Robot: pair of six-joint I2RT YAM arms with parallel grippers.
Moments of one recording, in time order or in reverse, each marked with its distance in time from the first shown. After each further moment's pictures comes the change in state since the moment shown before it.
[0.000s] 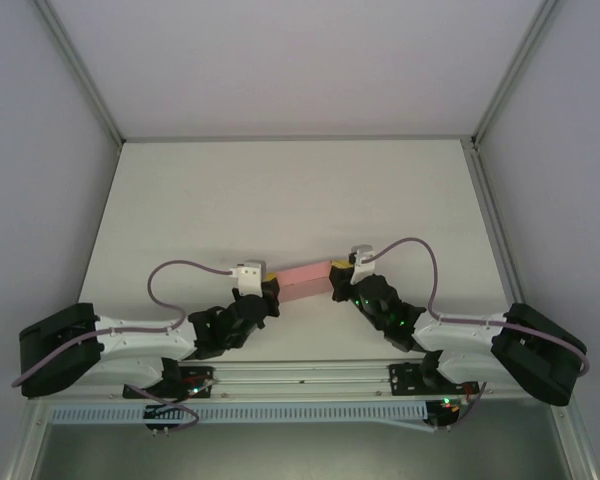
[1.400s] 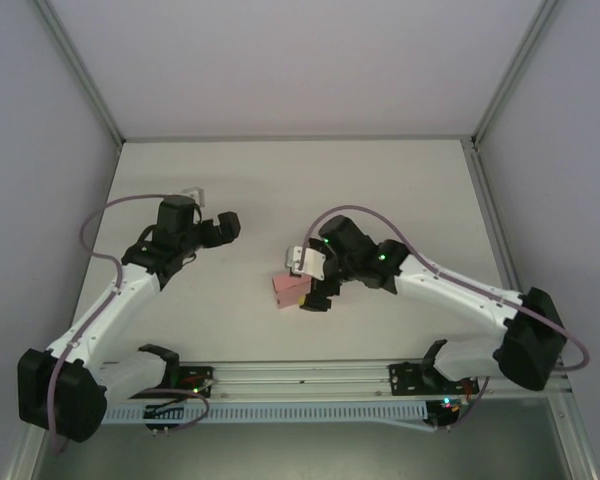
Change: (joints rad) left arm 0.884 -0.100 0.500 -0.774 0.702 0.242; right arm -0.070 0.172 0.793 -1.200 -0.650 -1.088
